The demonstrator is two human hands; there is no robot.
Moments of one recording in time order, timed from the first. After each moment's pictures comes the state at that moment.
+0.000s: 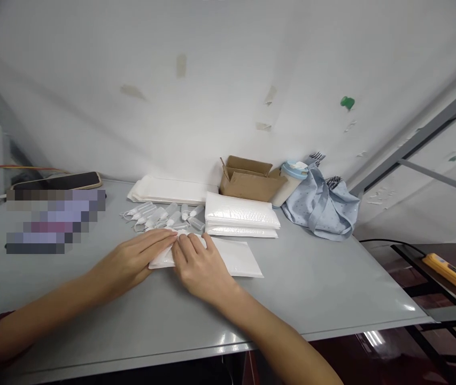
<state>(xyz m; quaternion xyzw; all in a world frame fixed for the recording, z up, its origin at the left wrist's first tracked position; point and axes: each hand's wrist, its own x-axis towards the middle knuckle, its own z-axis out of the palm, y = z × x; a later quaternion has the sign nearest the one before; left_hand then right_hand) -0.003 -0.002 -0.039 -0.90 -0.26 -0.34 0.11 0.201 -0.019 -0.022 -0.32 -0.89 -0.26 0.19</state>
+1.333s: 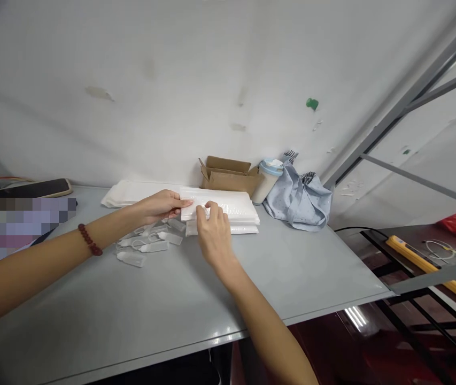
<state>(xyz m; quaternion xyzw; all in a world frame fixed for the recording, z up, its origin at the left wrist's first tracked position) 0.078 0.110 0.016 -0.63 -0.43 -0.28 -0.59 0.241 0.020 -0.011 -0.58 -0.74 -0.25 0.22</state>
